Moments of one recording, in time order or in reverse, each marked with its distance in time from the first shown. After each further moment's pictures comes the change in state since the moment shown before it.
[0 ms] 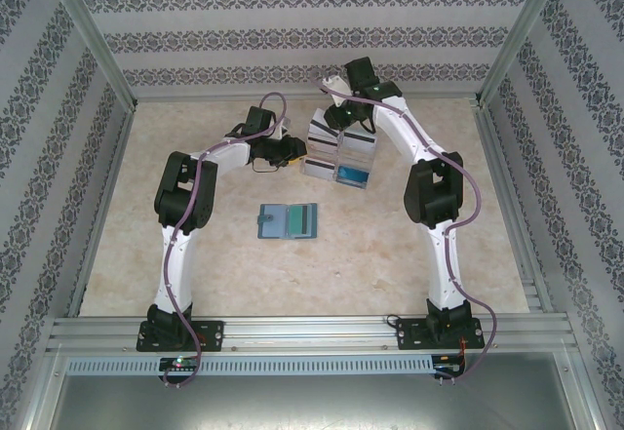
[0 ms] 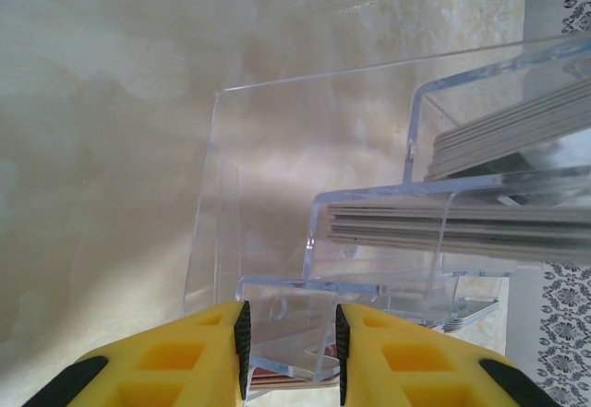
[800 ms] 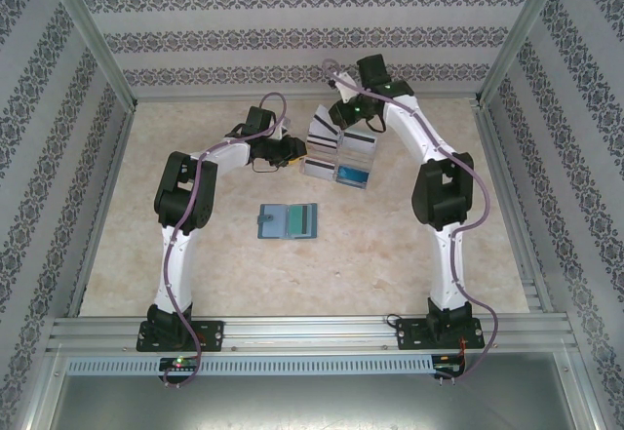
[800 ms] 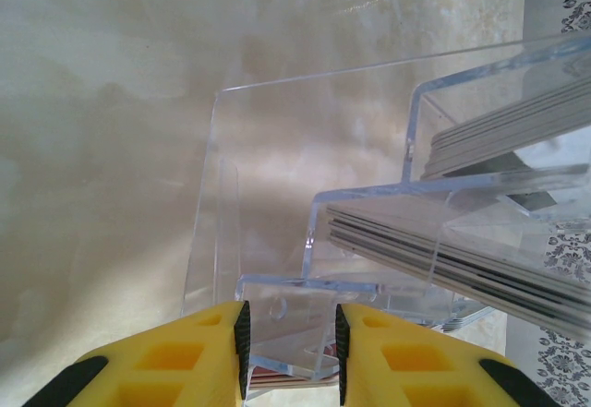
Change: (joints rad) left arm 0.000 -0.003 -0.003 0.002 0.000 0.000; right arm -0.050 -0.076 -0.084 0.046 -0.186 0.066
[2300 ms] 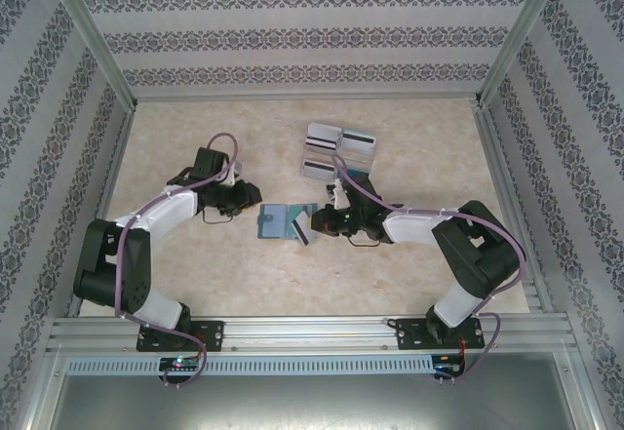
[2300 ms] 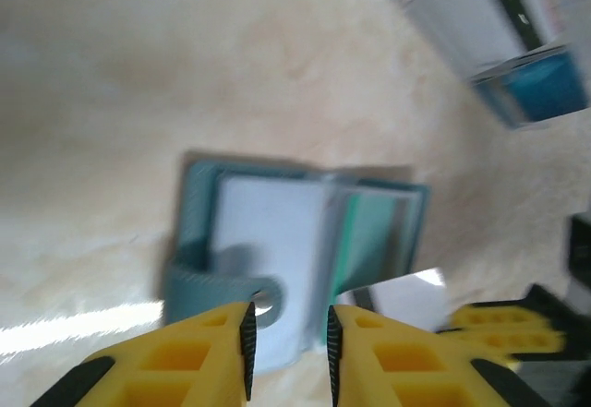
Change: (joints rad) left arm 0.088 -0.771 -0.784 -0.194 -0.159 0.034; right arm 0.339 -0.591 -1.440 0.982 -0.124 1.020
